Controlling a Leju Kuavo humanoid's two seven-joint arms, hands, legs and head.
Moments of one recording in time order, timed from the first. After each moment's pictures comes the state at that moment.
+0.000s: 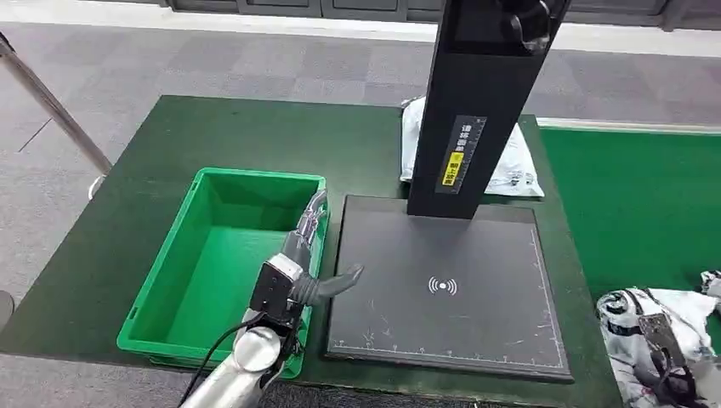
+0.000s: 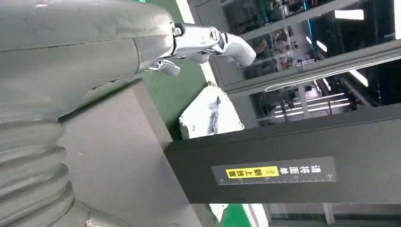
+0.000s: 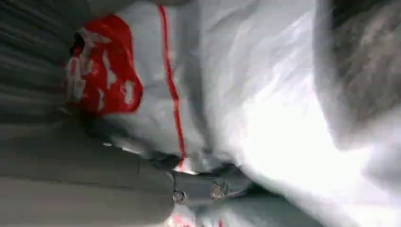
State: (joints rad) left arm -0.27 -0.15 -0.62 -1.27 -0.03 0.37 -0.40; right arm -0.10 -0.35 -0.45 -0.74 0.75 -0.18 0.21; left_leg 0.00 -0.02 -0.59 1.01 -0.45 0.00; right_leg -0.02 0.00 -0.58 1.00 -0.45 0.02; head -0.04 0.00
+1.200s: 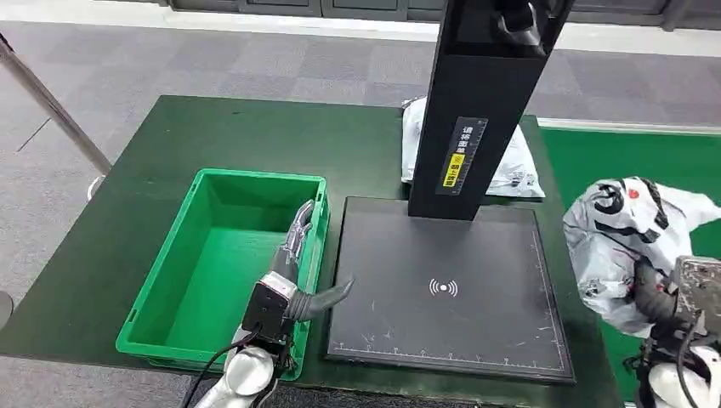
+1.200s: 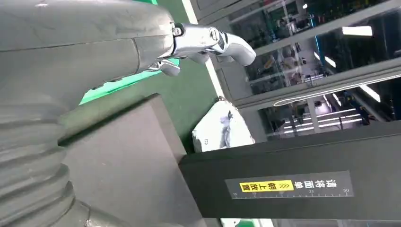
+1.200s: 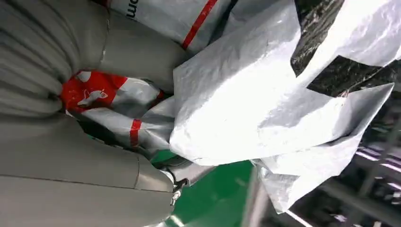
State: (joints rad) left arm -0.16 -0.15 -0.57 -1.37 -0.13 0.42 -0.36; right arm 0.00 -0.22 -0.30 -1.49 0.14 -0.25 -0.09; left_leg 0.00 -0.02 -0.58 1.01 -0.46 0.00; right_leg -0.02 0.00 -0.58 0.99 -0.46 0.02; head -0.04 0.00
